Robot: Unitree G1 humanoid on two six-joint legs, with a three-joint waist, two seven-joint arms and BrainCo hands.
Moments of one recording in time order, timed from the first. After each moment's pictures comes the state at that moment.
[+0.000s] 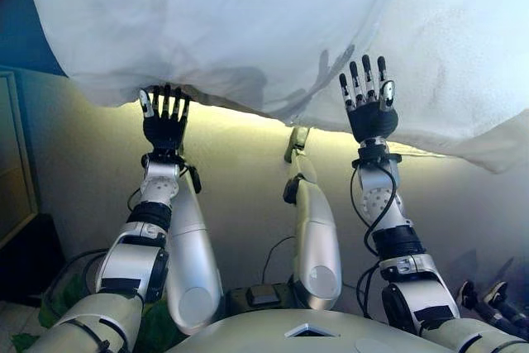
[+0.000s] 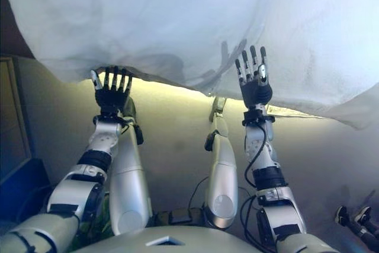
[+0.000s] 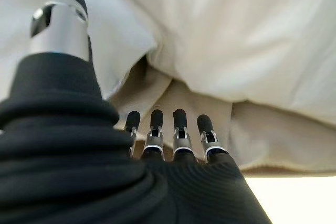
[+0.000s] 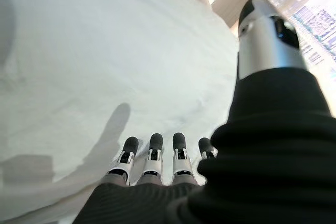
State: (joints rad) left arm -0.52 0.28 -0.05 0.87 -1.56 -0.18 -0.32; right arm -0.33 -0.19 0.05 0.28 1.20 -0.21 0.23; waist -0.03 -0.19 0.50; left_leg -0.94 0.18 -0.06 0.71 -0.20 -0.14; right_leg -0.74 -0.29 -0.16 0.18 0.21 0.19
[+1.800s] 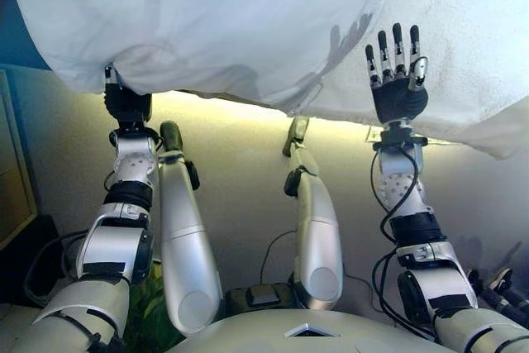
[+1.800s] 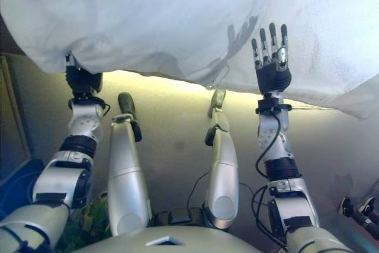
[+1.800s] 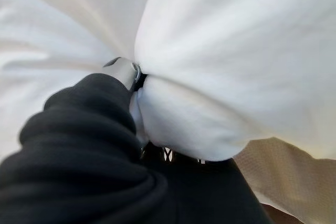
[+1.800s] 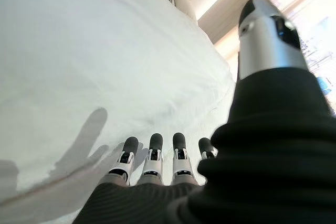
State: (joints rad) left arm -0.65 0.38 -0.04 0.88 -1.72 -0.27 -0.30; right arm -0.44 -0.30 0.13 0.32 1.24 -0.34 0.21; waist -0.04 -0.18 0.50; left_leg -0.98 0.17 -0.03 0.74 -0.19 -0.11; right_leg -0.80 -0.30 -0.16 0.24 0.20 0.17
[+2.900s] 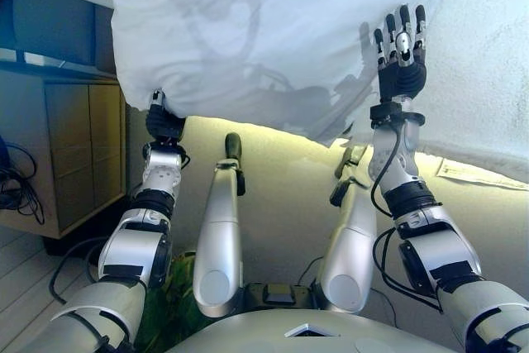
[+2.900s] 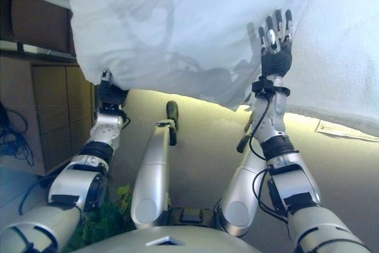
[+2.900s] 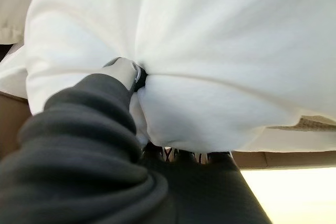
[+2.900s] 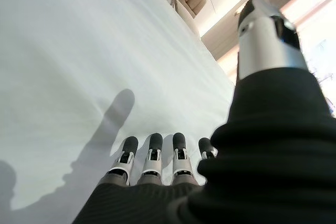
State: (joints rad) left arm -0.63 0.28 -0.01 0.97 -1.55 -0.17 -0.20; right arm -0.63 -0.34 0.20 0.61 1.11 -0.54 0.11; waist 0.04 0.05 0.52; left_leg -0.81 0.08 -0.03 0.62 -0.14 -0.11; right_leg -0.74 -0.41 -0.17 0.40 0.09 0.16
